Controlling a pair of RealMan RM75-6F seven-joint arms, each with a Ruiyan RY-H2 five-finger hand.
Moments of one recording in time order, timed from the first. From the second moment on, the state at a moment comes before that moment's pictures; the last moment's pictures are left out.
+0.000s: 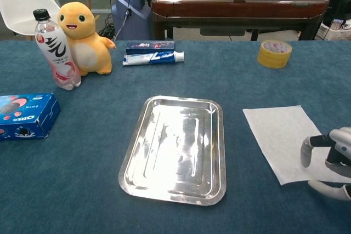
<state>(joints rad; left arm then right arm) -0.08 -1.08 -0.05 -1.60 1.42 1.43 -0.02 0.21 -1.58 -0.06 -1.39 -1.54 1.25 -0.24</state>
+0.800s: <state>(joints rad) -0.07 -1.08 -0.05 -1.60 1.42 1.43 -0.02 0.22 -1.55 -0.01 -1.43 -1.52 1.27 -0.21</state>
